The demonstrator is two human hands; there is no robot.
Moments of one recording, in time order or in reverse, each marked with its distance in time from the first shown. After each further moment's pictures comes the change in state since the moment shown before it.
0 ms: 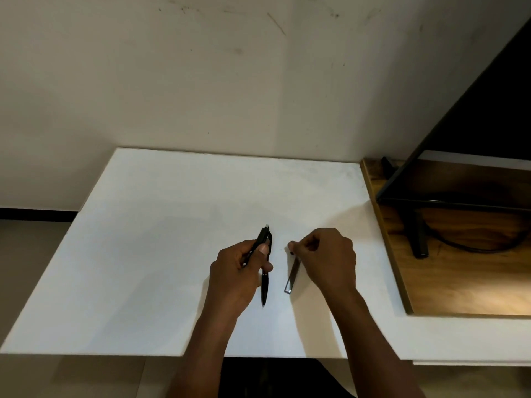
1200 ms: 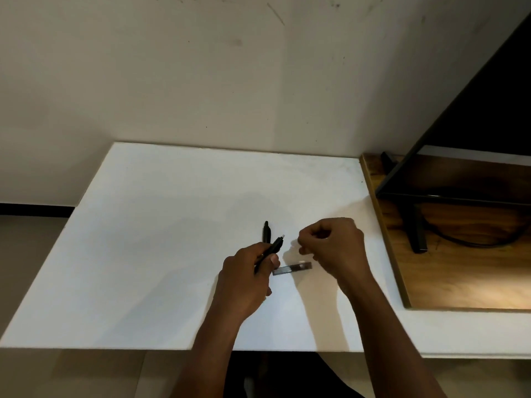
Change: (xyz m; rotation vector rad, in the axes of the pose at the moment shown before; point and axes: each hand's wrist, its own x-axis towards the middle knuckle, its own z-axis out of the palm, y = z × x) left_hand -0.004 -0.006 0.009 0.279 -0.132 0.064; right_hand 0.005 0.001 -0.024 0.273 -0.093 0.013
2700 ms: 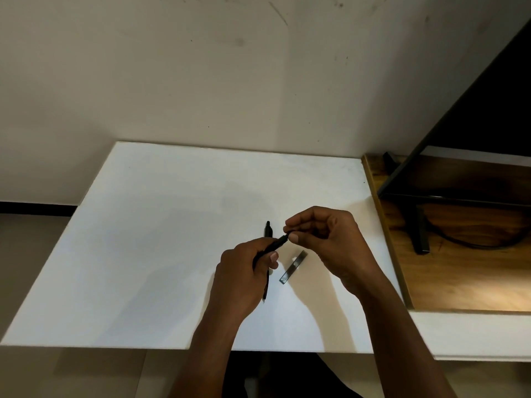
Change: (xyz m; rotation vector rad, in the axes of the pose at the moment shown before) left_hand -0.001 0.006 -0.004 0.070 0.082 0.114; right_hand 0.002 -0.005 -0.010 0.299 -0.263 -0.236
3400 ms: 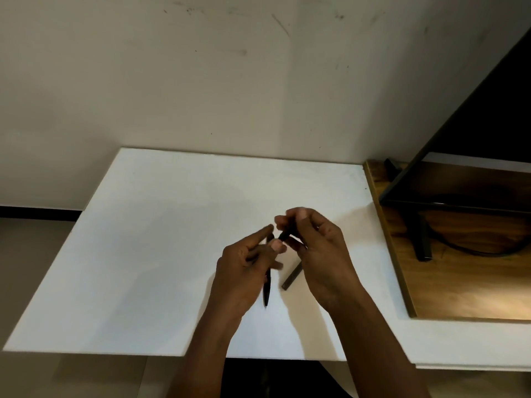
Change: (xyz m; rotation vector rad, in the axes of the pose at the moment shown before) left_hand 0.001 0.010 -0.008 -0.503 0.001 -0.130; right_hand -0.001 -0.002 0.037 0.500 0.134 0.058
